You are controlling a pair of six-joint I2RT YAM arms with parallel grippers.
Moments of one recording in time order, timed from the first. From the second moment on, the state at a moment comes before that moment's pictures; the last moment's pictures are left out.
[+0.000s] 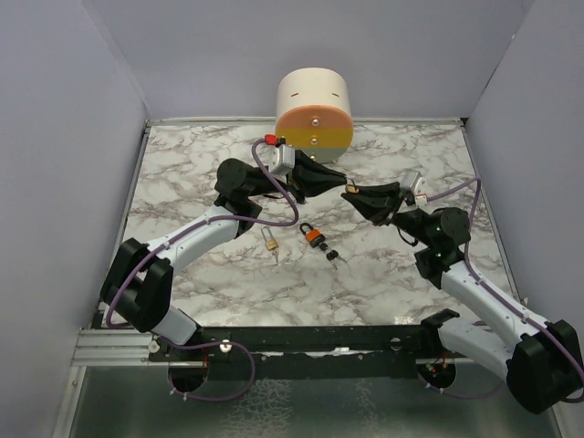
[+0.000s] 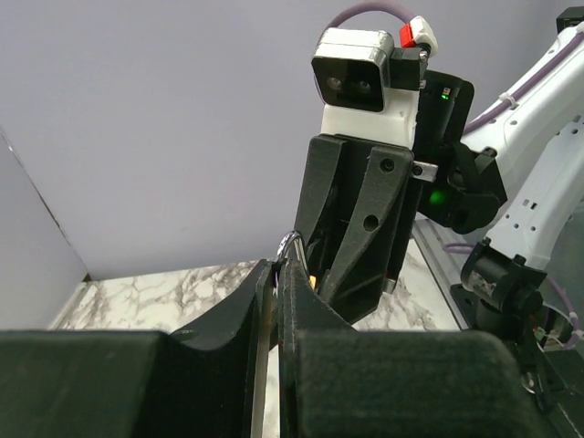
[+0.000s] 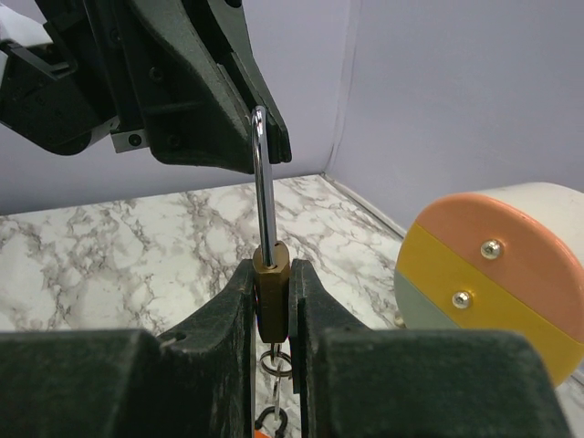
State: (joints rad) left arm -0.63 1.51 1.04 1.00 0.96 -0.32; right arm 0.41 0.97 0.52 0.87 -0.64 0.09
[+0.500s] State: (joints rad) left arm -0.63 1.52 1.05 1.06 0.93 -0.31; right arm 0.42 0.99 0.61 0.90 -0.62 0.14
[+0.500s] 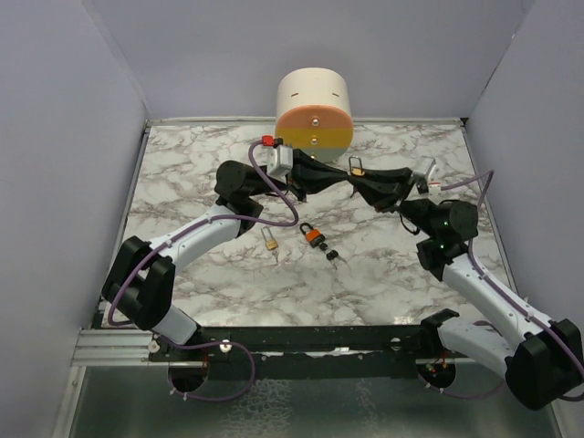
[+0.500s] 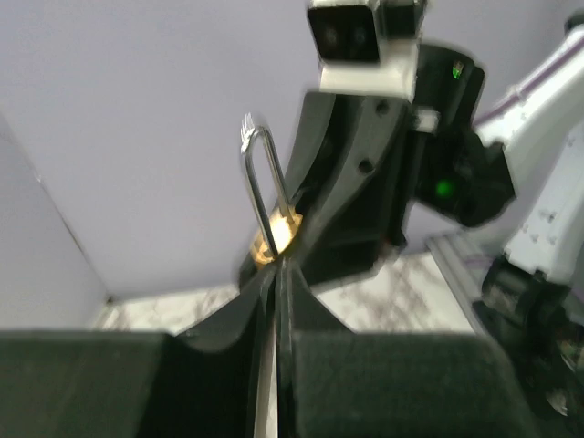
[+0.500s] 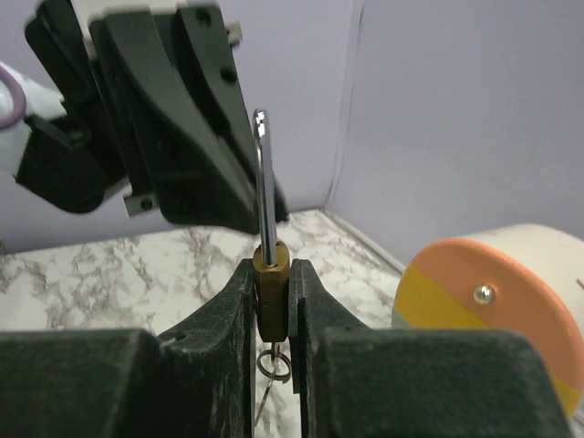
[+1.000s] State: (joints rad) left arm -0.63 1.52 1.03 1.03 0.92 -0.32; right arm 0.41 0.96 0.66 0.89 -0.55 0.15
